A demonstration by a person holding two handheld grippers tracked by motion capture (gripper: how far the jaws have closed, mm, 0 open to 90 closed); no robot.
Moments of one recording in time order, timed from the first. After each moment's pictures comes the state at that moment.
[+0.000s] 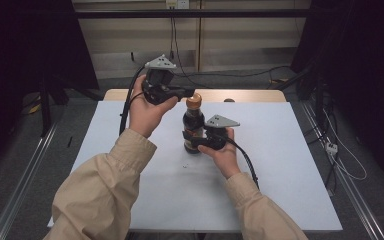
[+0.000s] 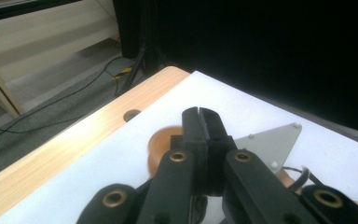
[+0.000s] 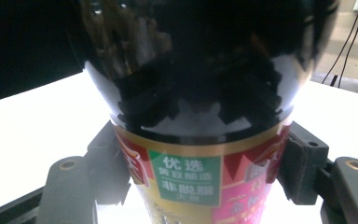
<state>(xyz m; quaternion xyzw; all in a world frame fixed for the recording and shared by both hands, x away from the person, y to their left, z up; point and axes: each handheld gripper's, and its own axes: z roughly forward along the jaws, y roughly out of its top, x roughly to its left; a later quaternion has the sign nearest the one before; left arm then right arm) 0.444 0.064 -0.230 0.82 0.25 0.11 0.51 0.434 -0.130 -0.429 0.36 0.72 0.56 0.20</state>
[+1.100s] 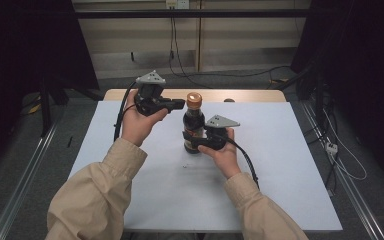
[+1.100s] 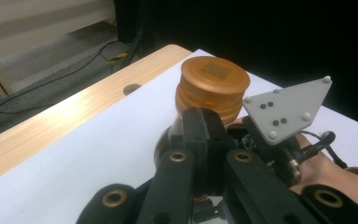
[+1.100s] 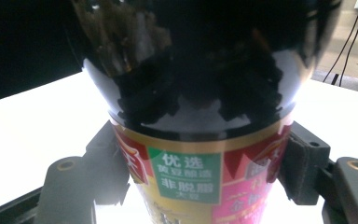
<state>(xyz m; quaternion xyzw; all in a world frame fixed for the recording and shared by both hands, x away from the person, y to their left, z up) 0.453 0.084 -0.272 0.82 0.26 0.09 0.50 0.434 -0.130 -0.430 0.36 0.72 0.56 0.20</state>
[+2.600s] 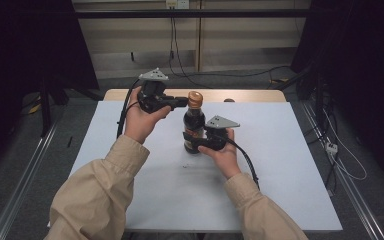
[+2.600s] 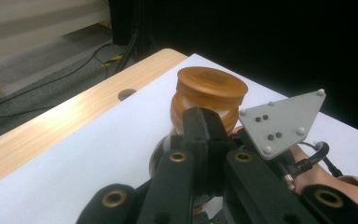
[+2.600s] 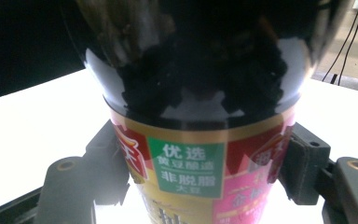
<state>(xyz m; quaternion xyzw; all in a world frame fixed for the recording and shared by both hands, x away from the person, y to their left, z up) 0.459 0.078 -0.268 0.82 0.25 0.08 0.51 0.434 -0.130 -0.433 0.36 0.72 0.56 0.20</state>
